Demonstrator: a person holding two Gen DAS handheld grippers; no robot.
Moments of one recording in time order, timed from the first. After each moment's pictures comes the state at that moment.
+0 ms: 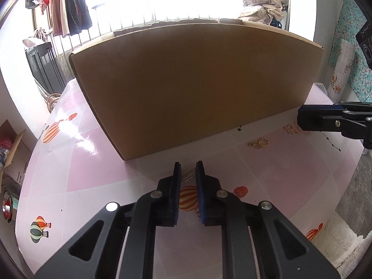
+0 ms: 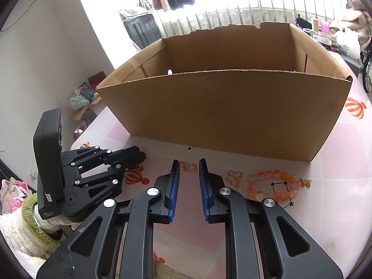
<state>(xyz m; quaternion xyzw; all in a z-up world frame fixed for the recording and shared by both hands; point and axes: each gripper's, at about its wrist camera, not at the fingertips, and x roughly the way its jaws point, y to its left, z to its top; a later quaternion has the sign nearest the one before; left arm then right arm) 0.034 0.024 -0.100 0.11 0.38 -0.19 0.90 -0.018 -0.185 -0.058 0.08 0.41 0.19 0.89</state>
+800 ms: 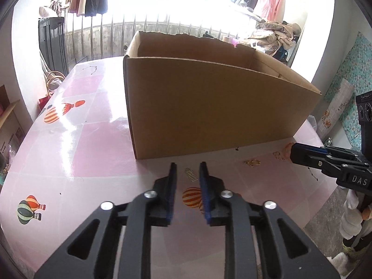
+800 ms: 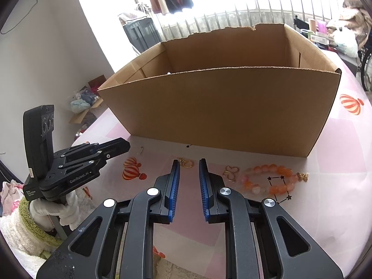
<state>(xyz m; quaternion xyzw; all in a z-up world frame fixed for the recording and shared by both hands) 0.040 0.060 -0.077 0.01 0.39 -0.20 0.90 -0.027 -0.191 -0.060 0.08 0.40 0.18 0.89</state>
